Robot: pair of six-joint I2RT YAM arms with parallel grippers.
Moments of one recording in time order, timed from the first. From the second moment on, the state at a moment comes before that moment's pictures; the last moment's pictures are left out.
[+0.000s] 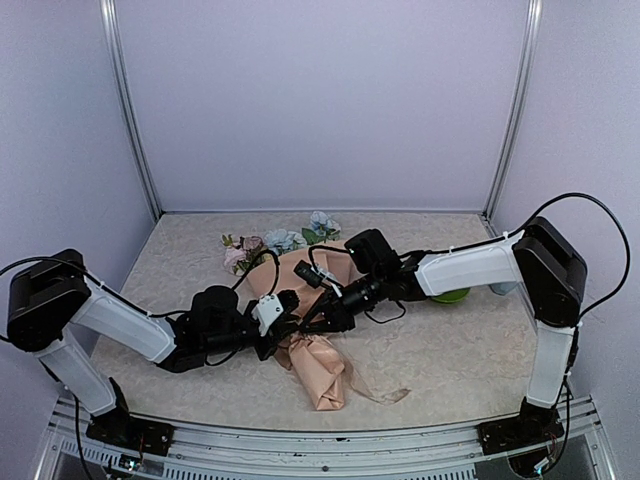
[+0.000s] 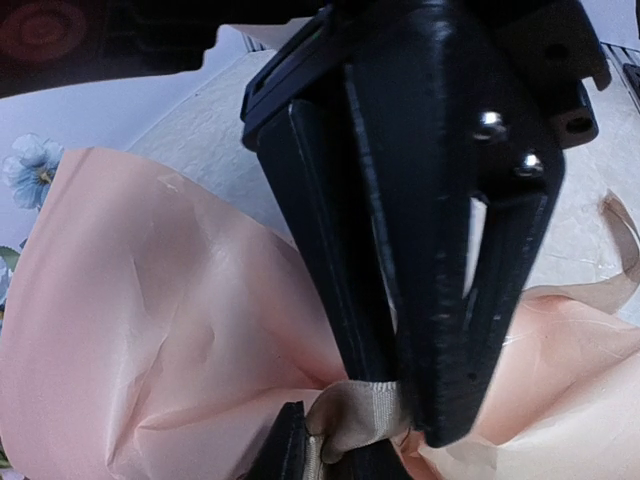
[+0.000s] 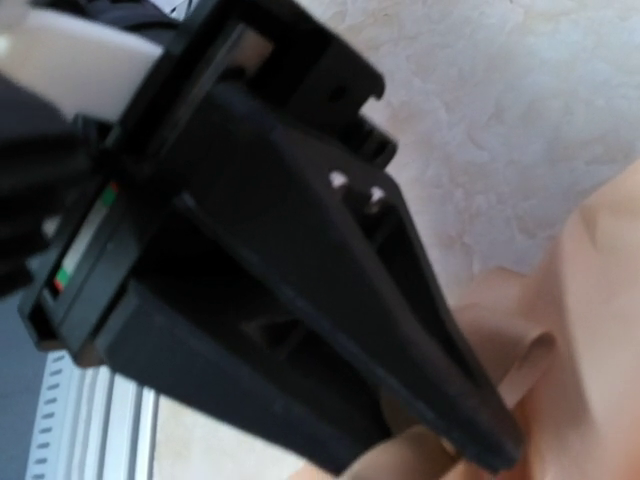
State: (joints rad) left arm -0.92 1.61 0.48 0.78 0.07 0.29; right arm 0.85 1.93 1.21 0.01 -0.85 0.00
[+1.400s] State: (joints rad) left arm -0.95 1.64 0.46 0.87 0.02 0.24; right arm 0.79 2.06 1.39 -0.25 -0.89 -0.15
